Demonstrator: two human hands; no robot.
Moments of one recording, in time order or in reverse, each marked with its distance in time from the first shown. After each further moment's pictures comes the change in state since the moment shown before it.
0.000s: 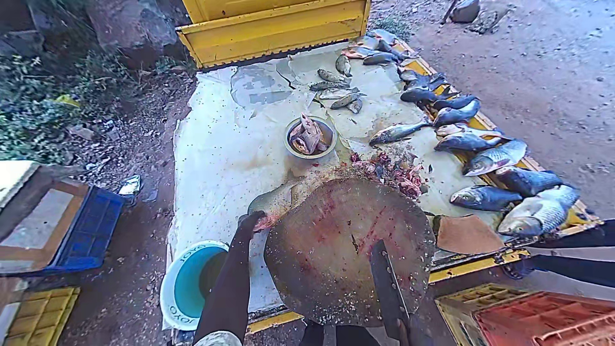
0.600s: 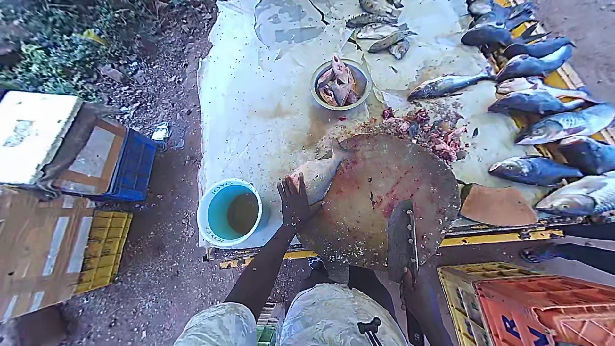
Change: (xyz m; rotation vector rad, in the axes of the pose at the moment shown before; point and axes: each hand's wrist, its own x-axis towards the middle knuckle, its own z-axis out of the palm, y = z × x) left_hand -0.148 -0.100 0.059 1.190 0.301 0.809; right_hand -0.004 0.015 0.015 0.203 0.058 -0.006
